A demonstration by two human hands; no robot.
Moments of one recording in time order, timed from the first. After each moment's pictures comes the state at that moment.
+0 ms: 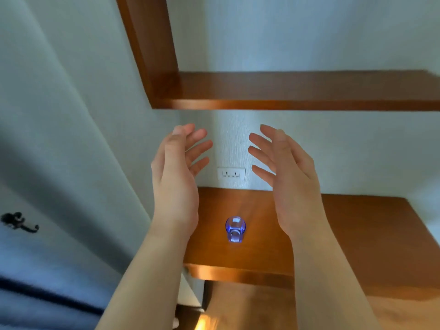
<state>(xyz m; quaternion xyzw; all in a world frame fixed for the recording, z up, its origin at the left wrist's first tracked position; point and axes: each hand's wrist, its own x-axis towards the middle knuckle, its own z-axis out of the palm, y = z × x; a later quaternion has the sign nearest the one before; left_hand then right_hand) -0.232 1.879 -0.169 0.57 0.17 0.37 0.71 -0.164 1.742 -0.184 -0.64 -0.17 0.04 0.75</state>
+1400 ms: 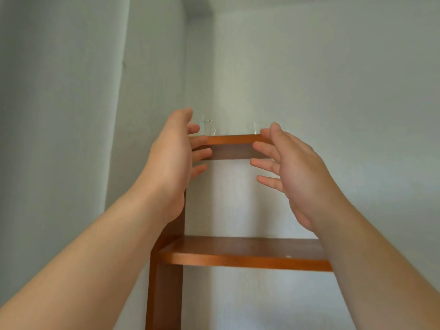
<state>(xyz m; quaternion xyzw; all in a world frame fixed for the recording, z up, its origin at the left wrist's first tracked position) -0.209 1.893 0.264 0.61 -0.06 0.48 0.63 -0.112 1.748 0.249 -0.56 -0.39 -0.17 0.71</state>
